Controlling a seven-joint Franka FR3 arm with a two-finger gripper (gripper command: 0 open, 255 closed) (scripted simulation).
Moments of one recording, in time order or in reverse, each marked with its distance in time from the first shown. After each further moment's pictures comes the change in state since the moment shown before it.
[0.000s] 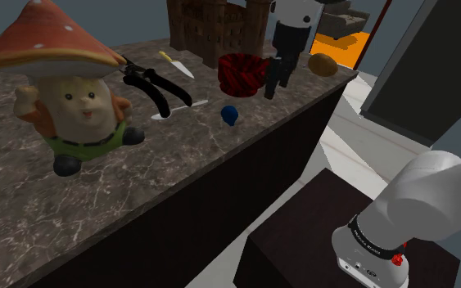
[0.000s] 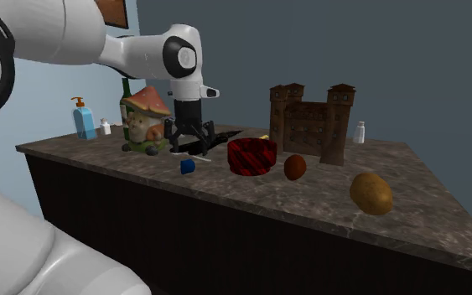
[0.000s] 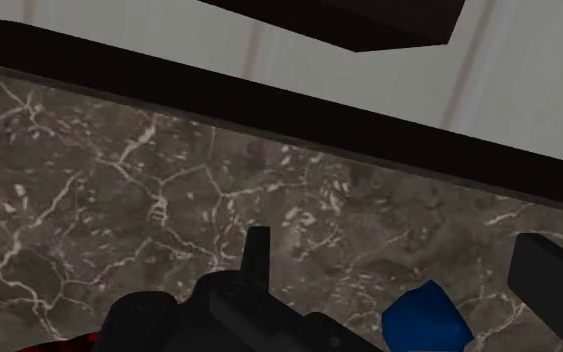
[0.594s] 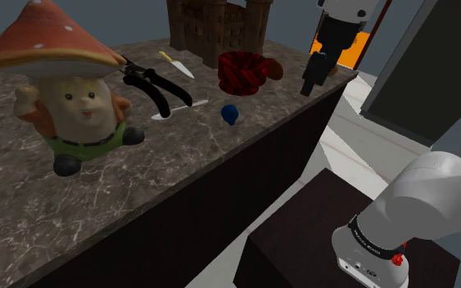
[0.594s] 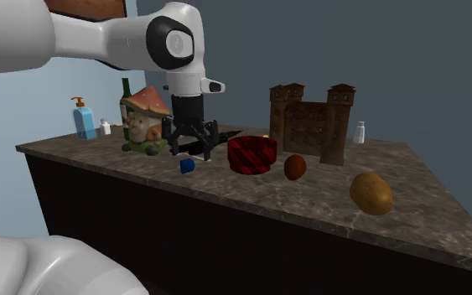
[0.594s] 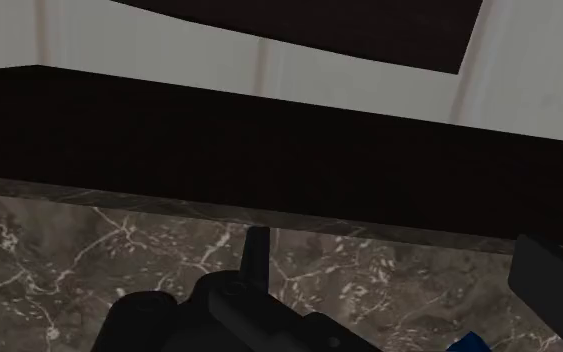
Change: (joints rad) arm -0.044 -0.257 -0.091 -0.137 -0.015 -0.085 -0.023
